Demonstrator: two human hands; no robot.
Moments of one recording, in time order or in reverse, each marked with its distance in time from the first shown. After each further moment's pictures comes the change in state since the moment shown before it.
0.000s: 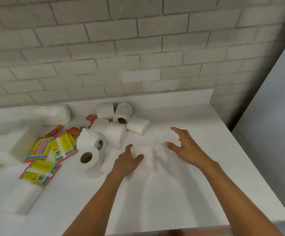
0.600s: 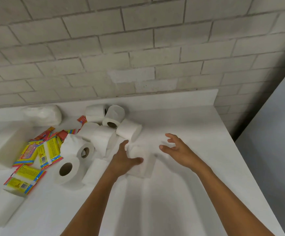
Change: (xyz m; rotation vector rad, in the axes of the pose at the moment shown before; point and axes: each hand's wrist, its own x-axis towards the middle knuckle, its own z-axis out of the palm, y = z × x) left_hand 0.047 0.054 0.019 -0.291 0.020 -0.072; right_hand 0.070 0.051 -0.030 0.268 -0.203 0.147
